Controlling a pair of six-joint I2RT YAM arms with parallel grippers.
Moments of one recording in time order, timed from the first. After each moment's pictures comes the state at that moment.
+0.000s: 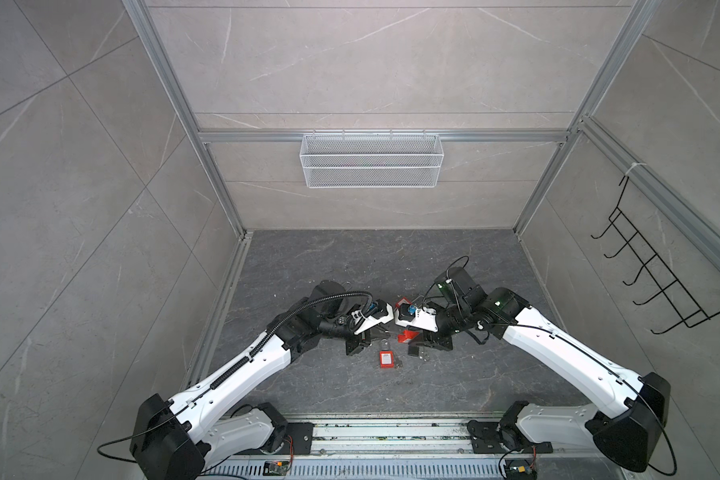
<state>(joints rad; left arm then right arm) -0.73 1.12 0.91 -0.43 0.69 0.46 0.69 1.28 1.19 -0.94 -0.48 -0.72</state>
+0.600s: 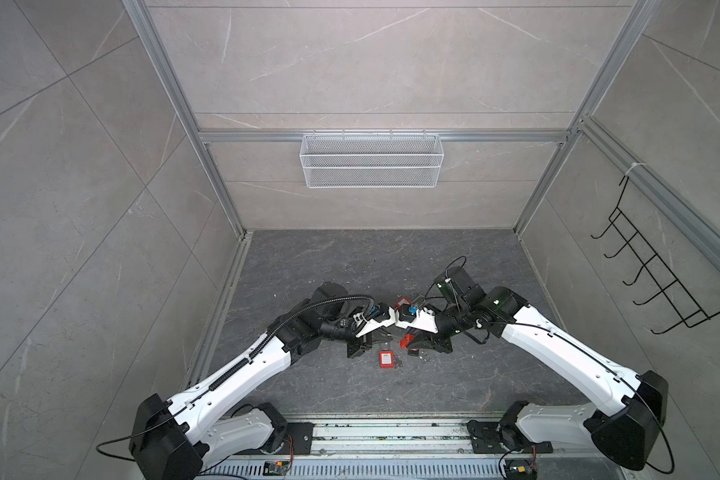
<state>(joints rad) -0.75 1.12 0.91 -0.43 0.69 0.46 0.68 1.29 1.19 -0.95 -0.60 -0.72</state>
